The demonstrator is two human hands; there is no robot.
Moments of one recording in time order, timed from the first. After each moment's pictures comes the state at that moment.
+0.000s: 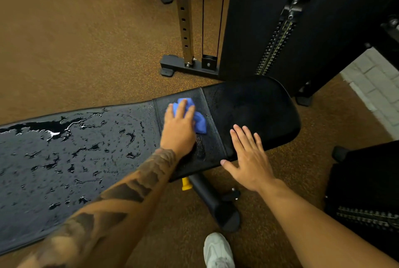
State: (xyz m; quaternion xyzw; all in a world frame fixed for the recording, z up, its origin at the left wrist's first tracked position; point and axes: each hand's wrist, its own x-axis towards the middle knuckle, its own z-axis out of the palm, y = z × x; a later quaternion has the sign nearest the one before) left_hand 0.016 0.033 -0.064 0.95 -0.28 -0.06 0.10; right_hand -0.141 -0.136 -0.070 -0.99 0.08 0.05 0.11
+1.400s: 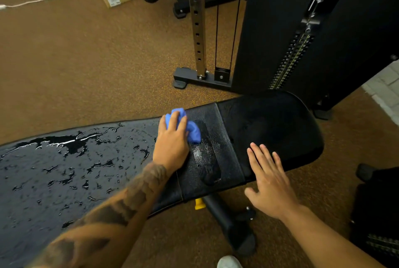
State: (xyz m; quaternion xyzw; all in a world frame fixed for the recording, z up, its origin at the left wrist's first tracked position) left_hand 0.049 0.078 -0.071 0.96 -0.27 0.00 0.11; right_hand -0.144 -0.138 -0.065 -0.99 0.07 0.09 0.11
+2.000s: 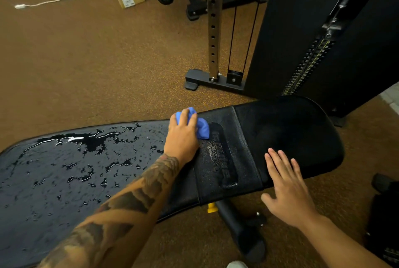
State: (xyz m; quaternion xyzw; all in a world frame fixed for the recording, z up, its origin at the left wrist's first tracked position) left_hand 0.072 0.087 -0.055 0.96 -0.25 -0.04 0.09; right_hand -0.142 -0.136 -0.070 -0.99 0.08 0.09 0.10
